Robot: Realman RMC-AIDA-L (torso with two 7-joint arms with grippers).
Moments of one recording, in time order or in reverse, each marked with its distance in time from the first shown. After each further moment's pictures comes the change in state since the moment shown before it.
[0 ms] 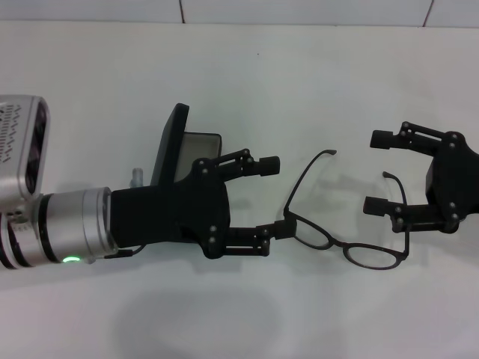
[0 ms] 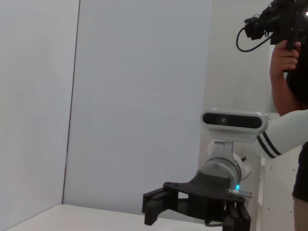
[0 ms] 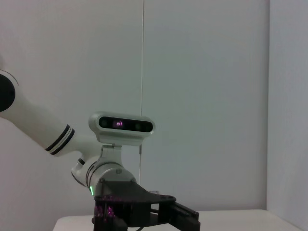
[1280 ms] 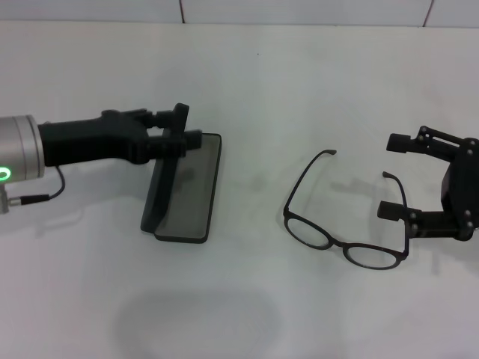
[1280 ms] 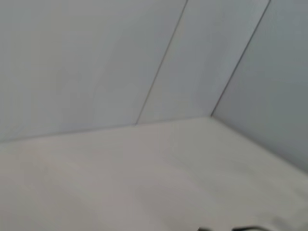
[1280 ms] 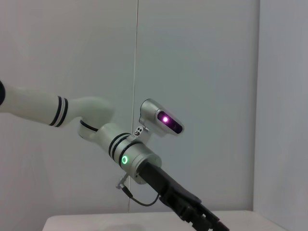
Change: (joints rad) left arm 0.094 0.029 -0.151 0.498 0.344 -0.295 -0.846; right arm -0.055 0.004 0.028 -0.029 0.000 -0.015 -0.027
